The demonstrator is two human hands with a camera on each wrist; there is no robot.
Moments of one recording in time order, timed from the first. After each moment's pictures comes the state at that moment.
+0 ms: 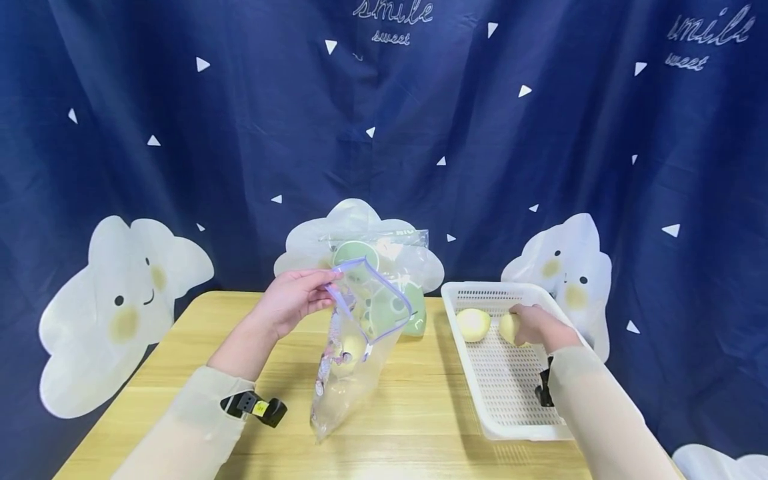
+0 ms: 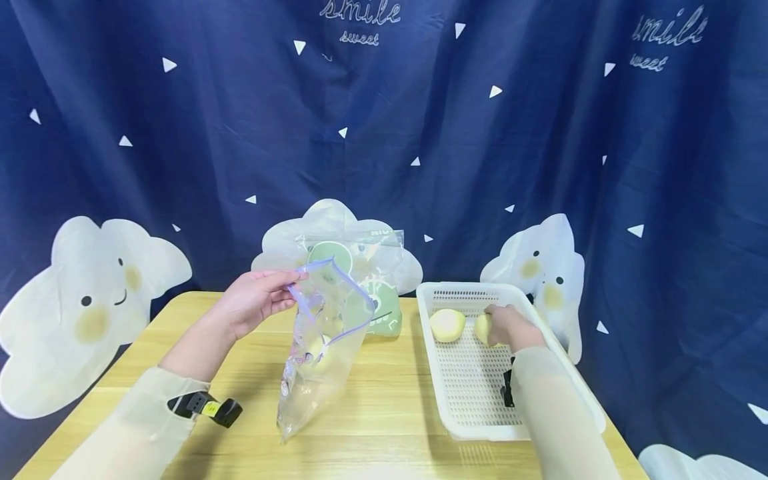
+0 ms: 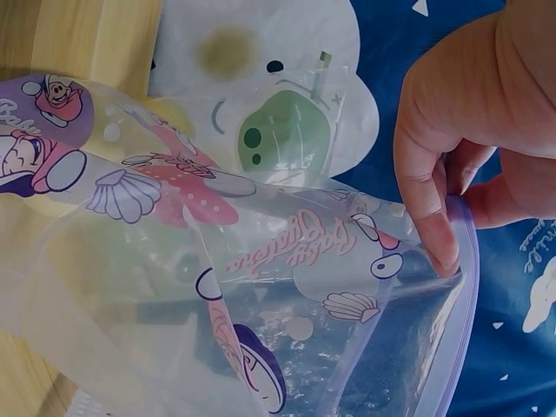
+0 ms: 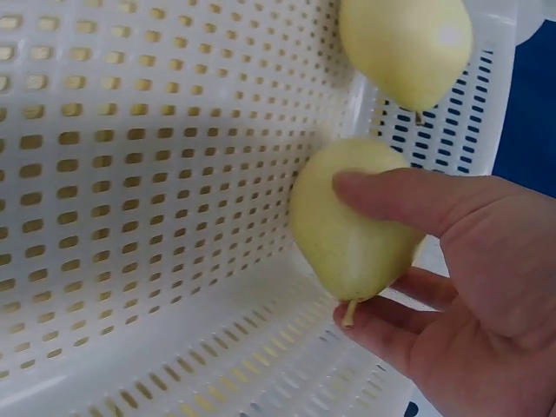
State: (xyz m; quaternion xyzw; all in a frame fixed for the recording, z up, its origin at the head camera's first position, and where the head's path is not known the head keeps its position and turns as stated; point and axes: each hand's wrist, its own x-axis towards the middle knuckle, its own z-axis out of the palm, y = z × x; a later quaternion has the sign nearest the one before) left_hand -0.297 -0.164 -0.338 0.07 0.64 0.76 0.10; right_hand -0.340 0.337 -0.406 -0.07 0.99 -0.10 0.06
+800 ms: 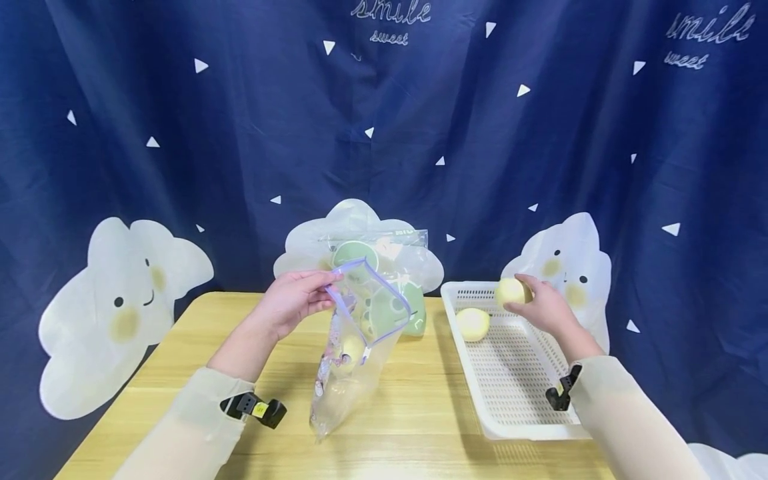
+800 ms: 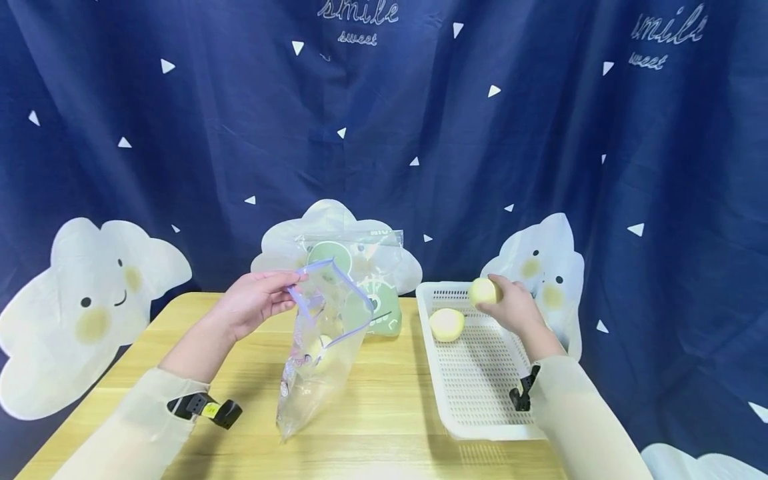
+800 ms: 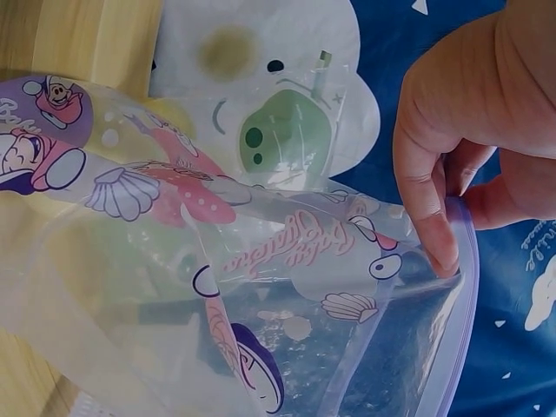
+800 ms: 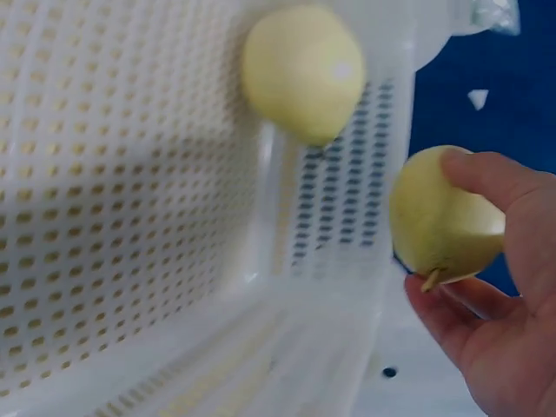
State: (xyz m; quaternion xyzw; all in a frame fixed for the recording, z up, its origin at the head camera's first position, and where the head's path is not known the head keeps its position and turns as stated) left_hand -0.296 -0.163 -0.337 0.08 0.64 0.76 0.10; right_hand -0.333 0.338 -0.380 -0.05 0.97 -0.22 -0.08
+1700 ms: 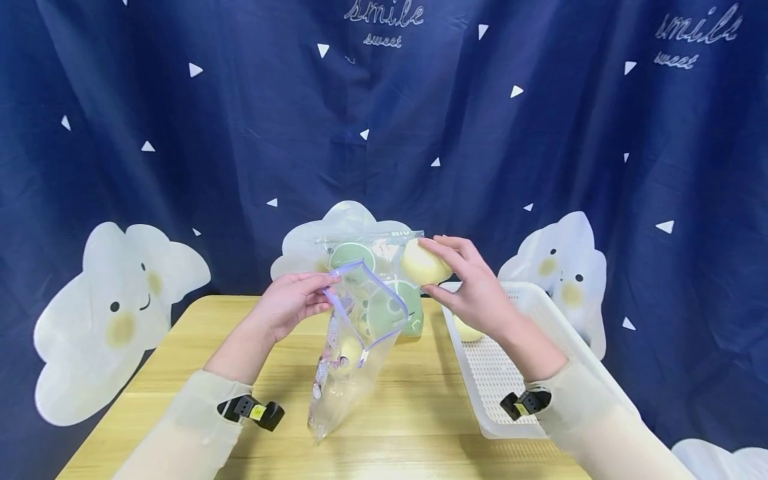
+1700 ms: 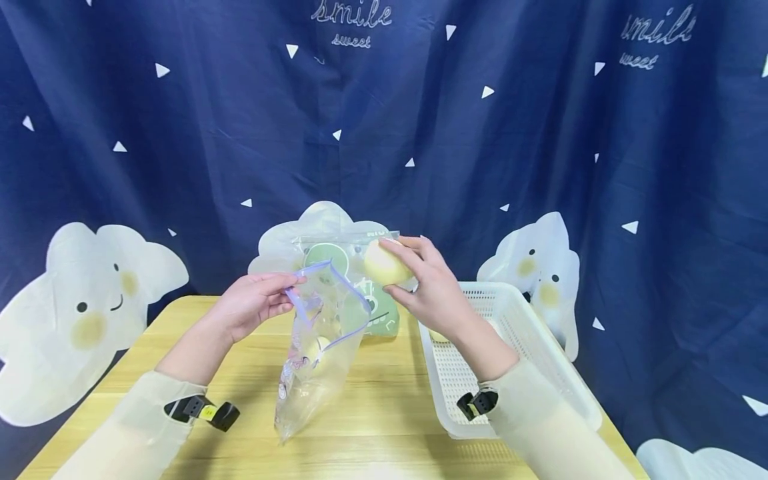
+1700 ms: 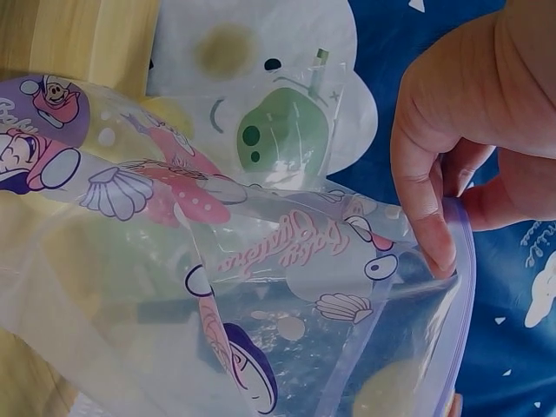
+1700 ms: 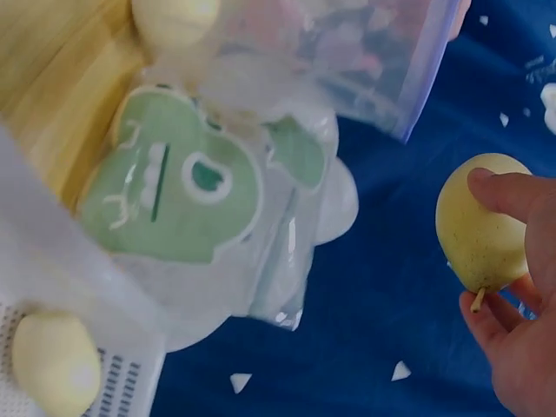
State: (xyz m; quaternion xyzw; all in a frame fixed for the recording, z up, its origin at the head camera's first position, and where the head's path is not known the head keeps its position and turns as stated) left_hand -0.295 -0.161 -0.335 0.07 0.65 0.75 0.11; right_hand -0.275 0.179 -0.304 -0.33 0.84 -0.30 -0.31
